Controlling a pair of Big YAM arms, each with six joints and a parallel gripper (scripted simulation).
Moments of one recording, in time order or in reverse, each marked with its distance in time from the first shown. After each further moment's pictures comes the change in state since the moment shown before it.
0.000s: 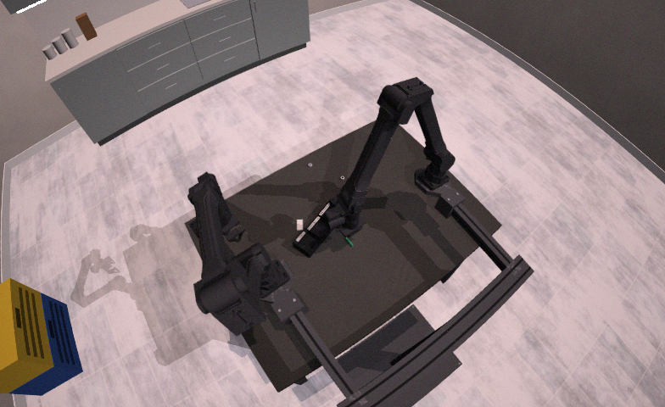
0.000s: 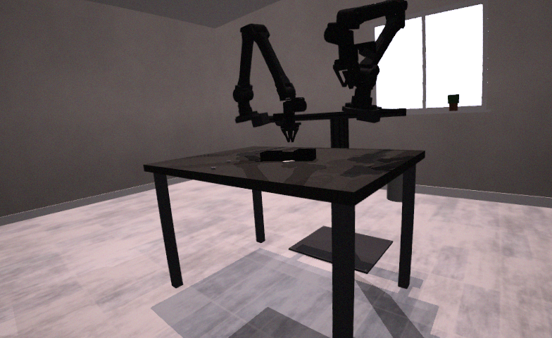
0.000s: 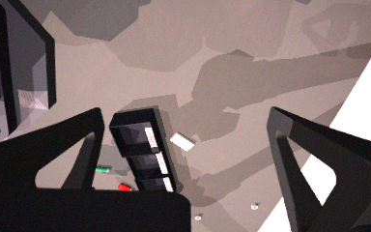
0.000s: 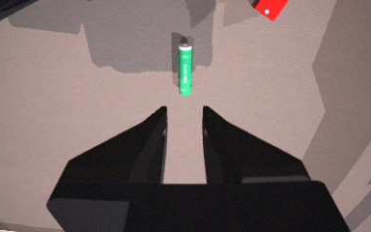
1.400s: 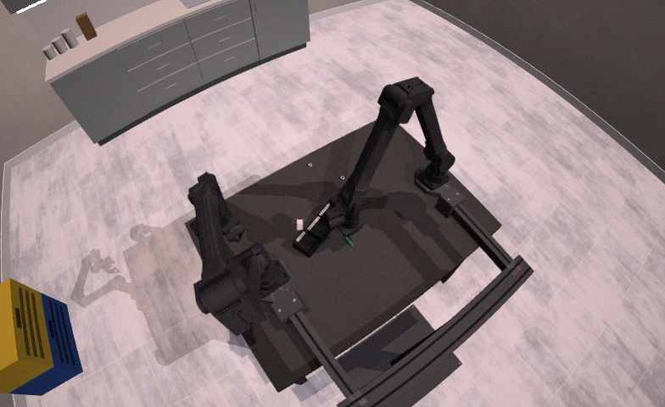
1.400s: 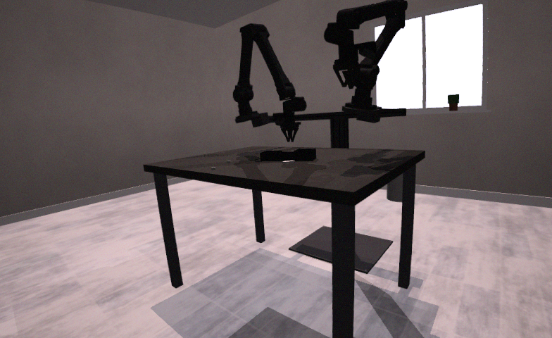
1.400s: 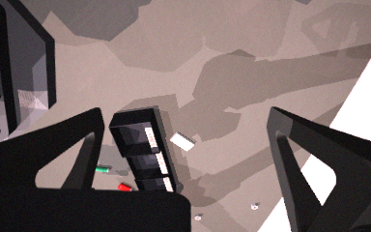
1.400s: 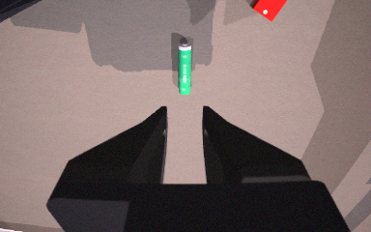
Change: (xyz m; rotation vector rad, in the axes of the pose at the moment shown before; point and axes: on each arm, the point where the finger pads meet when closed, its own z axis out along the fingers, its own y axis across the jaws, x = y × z) left arm 0.000 0.000 0.000 0.000 0.000 0.000; right arm -0.001 0.000 -0.002 -0.003 0.000 0.002
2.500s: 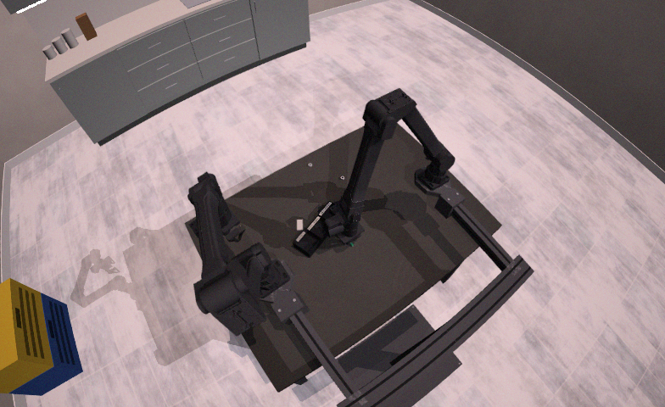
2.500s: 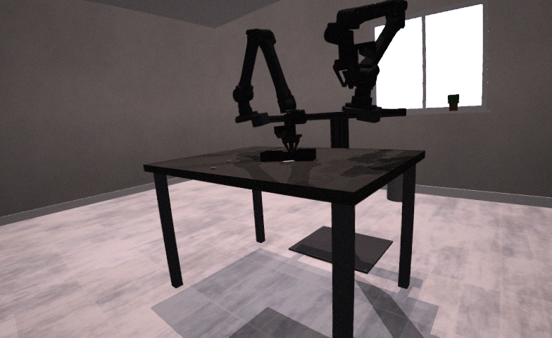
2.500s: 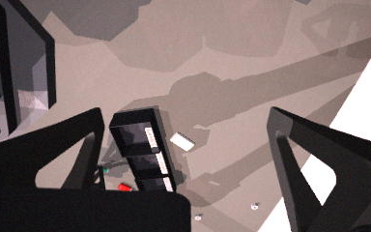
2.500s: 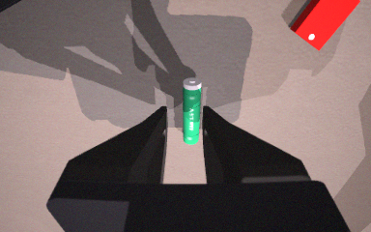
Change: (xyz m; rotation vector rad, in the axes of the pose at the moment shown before) left arm 0.000 0.000 0.000 0.000 0.000 0.000; right arm 0.000 0.004 0.063 -0.012 0.000 0.002
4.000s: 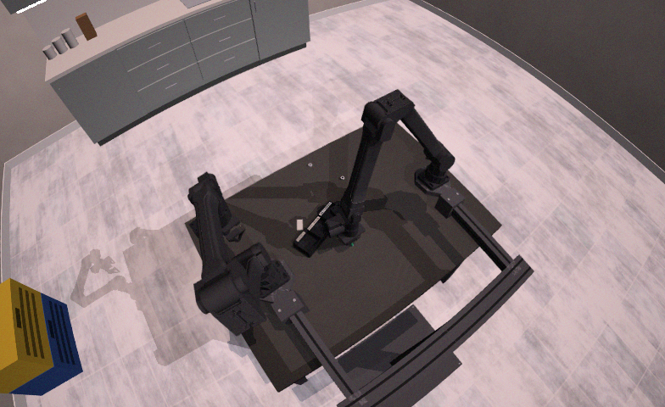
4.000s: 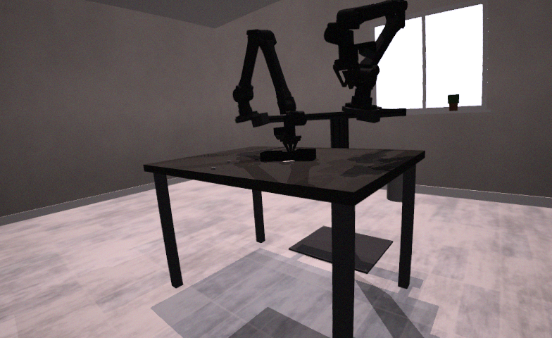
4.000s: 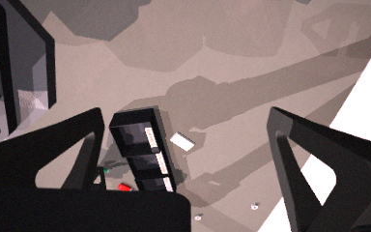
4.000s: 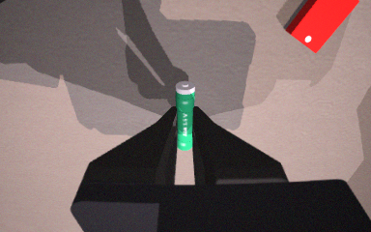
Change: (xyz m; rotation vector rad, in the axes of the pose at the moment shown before) left arm 0.000 0.000 0.000 0.000 0.000 0.000; right arm 0.001 -0.005 0.007 0.013 0.002 -0.002
